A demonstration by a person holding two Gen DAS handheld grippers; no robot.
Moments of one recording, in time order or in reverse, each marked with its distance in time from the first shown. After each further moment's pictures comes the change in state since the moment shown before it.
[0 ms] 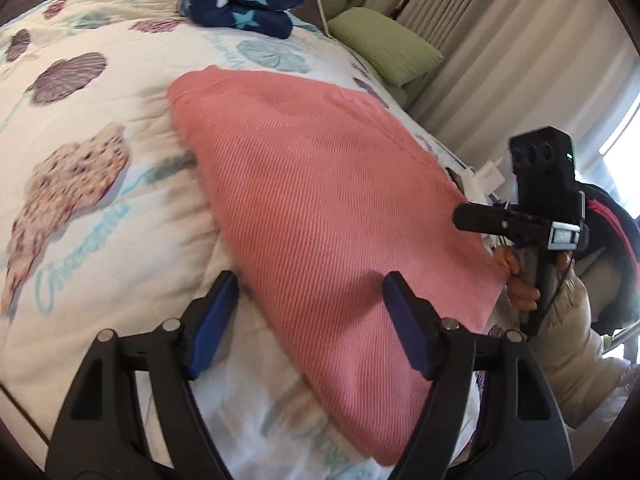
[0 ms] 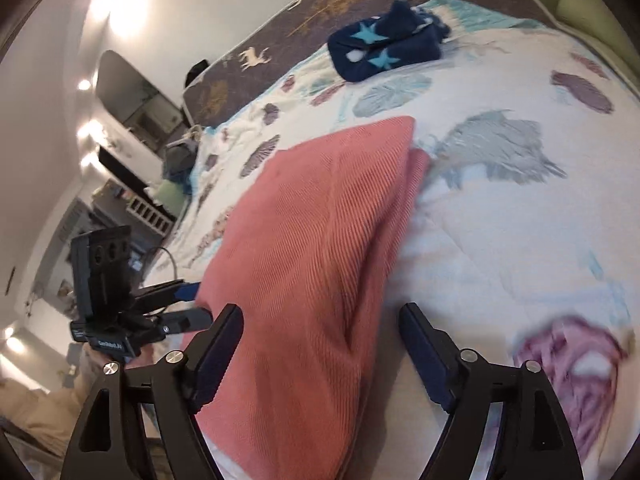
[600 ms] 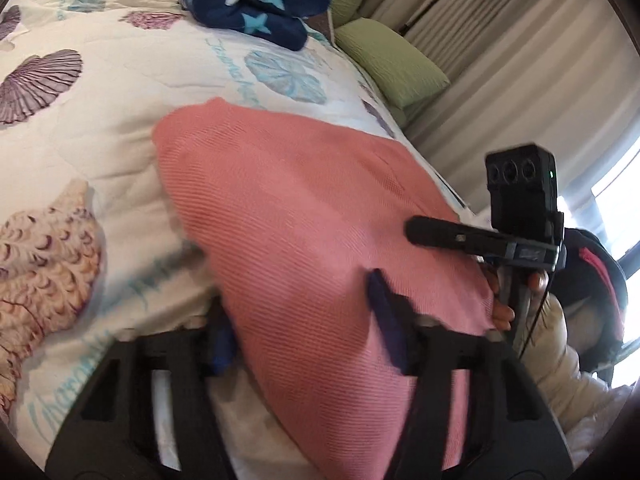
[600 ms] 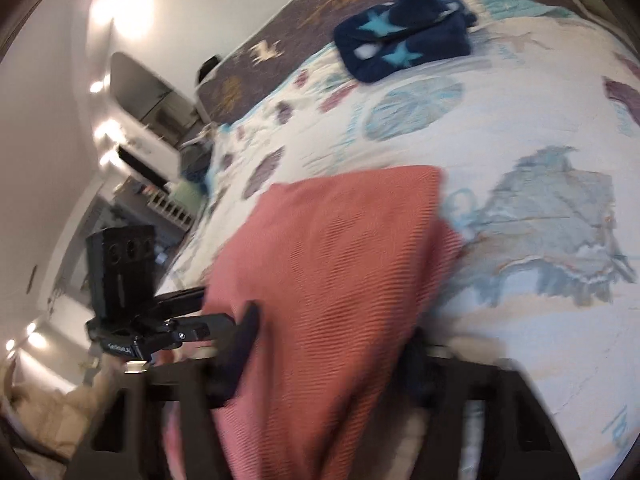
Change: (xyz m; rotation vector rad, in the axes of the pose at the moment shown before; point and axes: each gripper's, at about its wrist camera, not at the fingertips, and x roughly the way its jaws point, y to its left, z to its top) left arm 0.030 0.031 0.054 -0.098 -0.016 -0.071; right arm 0.040 -0.029 0.053 0.017 0.024 0.066
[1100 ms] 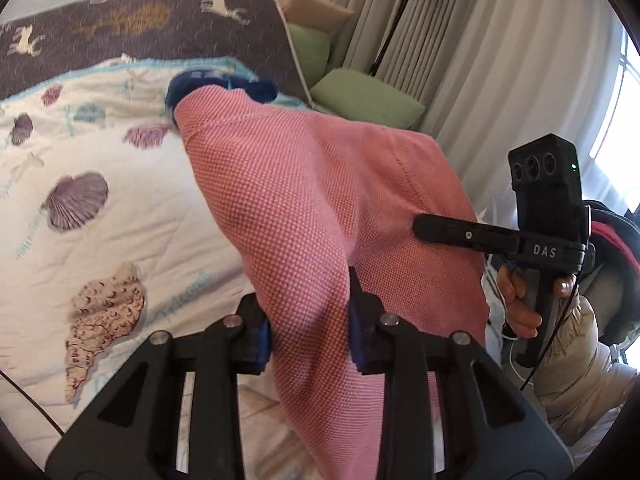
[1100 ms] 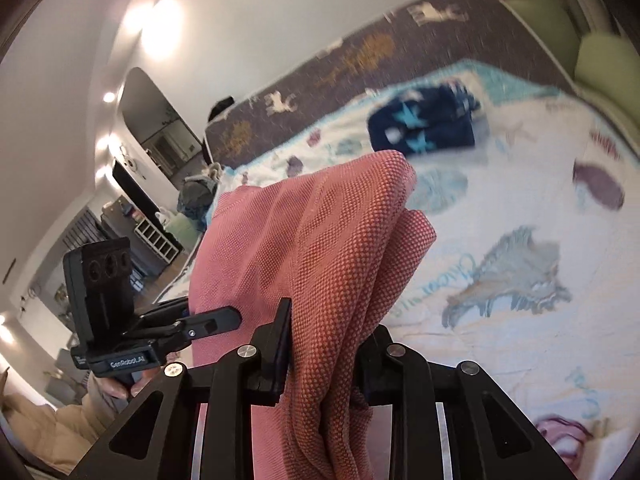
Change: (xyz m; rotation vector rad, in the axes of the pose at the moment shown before) left arm -0.088 -0.079 -0.013 0.231 -0.225 0.105; right arm -0.081 0.090 -0.019 -0.126 -0.227 -0.084
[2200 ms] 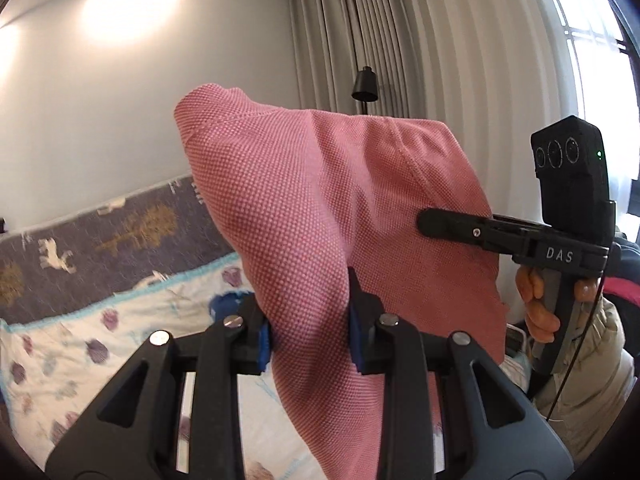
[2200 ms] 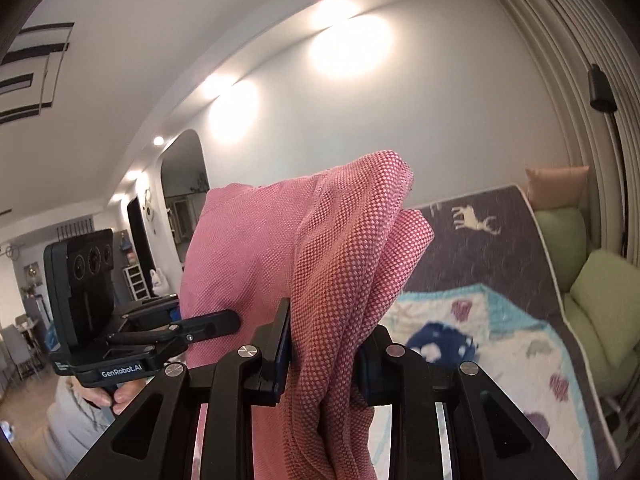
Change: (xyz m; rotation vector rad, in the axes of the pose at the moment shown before) left arm -0.164 -0.104 0.242 0.363 -0.356 0.174; right arm -0.169 0.178 0.205 -0.306 -0.447 -0.059
